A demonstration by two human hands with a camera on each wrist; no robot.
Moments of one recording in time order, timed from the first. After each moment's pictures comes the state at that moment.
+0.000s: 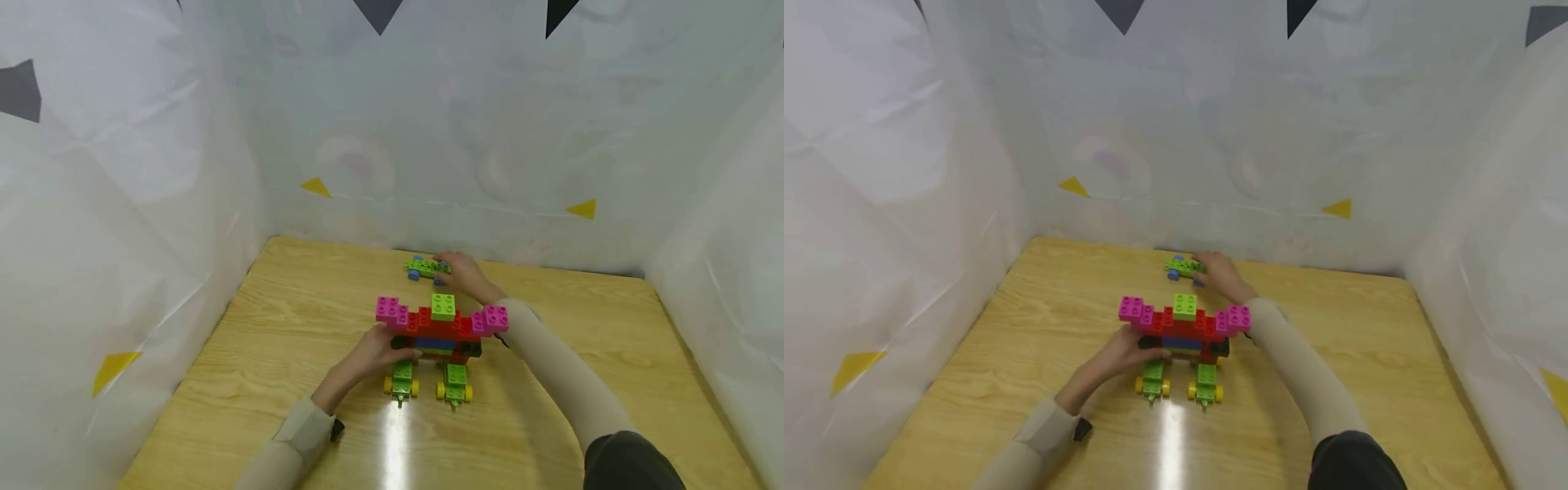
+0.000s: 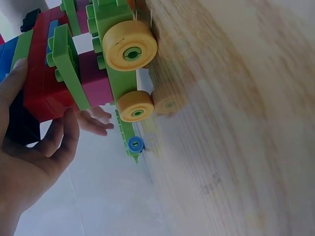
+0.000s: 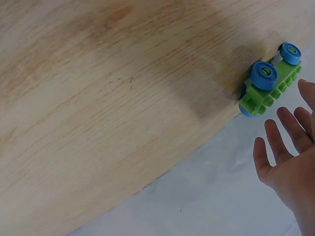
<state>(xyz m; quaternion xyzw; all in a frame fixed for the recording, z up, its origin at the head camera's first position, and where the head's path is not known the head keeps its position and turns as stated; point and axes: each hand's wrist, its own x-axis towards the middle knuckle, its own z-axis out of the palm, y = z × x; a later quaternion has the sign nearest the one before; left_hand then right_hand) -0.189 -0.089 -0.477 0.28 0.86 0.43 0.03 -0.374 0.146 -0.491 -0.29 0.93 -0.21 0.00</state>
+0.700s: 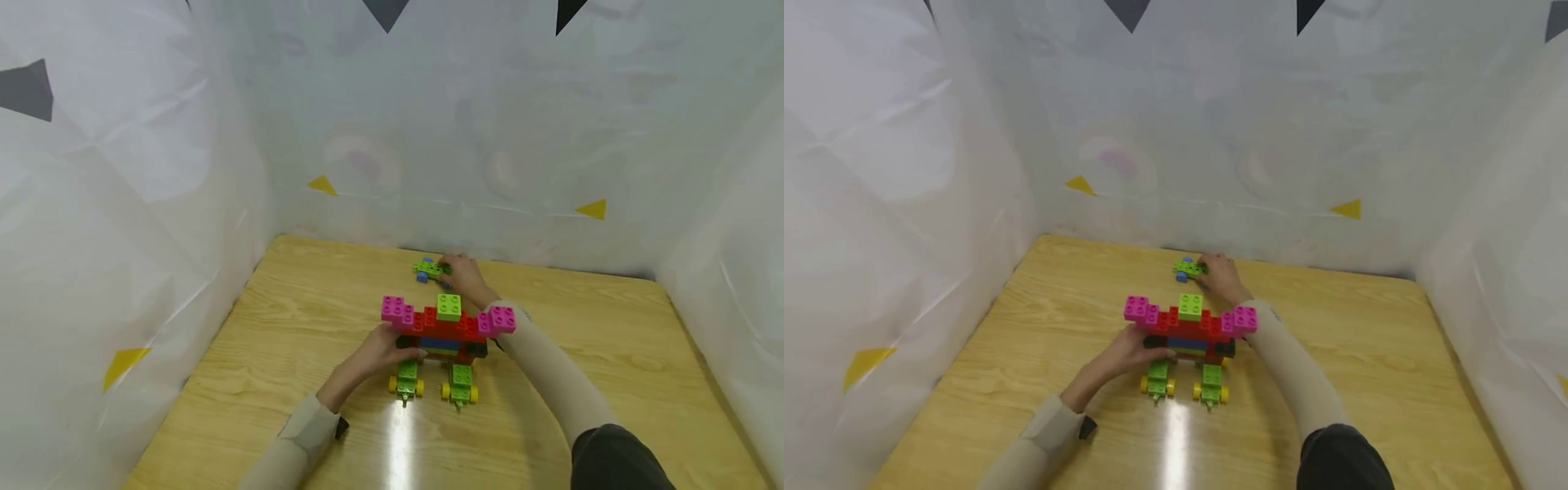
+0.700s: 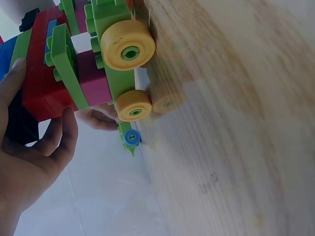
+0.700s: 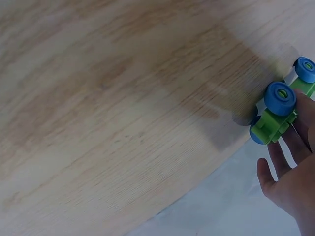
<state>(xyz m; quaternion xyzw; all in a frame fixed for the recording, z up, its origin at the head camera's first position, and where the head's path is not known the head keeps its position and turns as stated) -0.192 -0.088 -0.477 0.30 0.86 0.42 0.03 -0.381 0.138 -0.512 -0.21 0.96 -0.19 -0.01</state>
